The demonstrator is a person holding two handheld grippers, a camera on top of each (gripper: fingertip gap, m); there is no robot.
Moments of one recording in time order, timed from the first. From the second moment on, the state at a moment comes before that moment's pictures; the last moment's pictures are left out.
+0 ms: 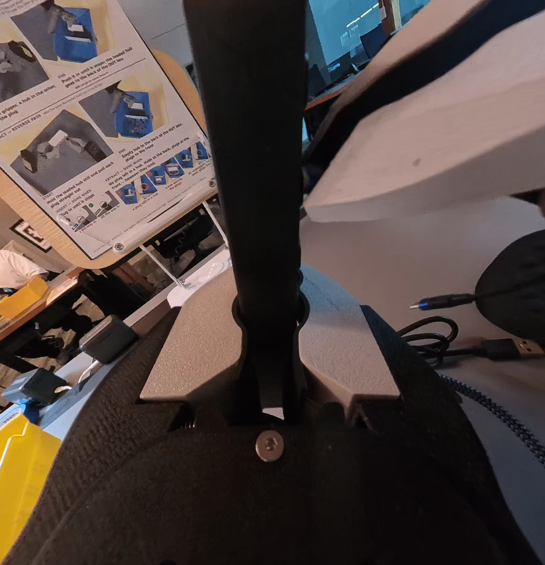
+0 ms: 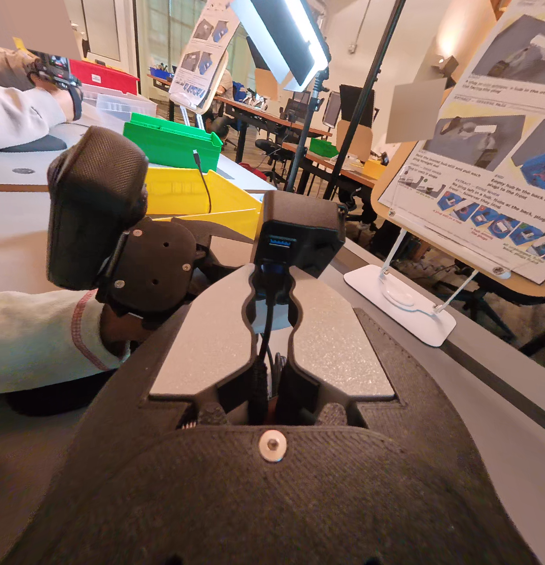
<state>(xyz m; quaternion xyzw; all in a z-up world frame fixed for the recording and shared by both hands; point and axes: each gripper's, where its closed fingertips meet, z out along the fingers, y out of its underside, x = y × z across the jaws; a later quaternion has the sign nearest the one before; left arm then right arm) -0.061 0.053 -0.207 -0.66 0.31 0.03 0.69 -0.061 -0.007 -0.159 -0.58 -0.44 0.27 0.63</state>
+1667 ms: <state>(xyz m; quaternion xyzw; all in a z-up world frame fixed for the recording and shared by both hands) -0.095 0.045 -0.174 -0.61 0.25 -0.06 0.75 0.182 0.041 -0.081 -0.51 -0.20 0.29 0.79</state>
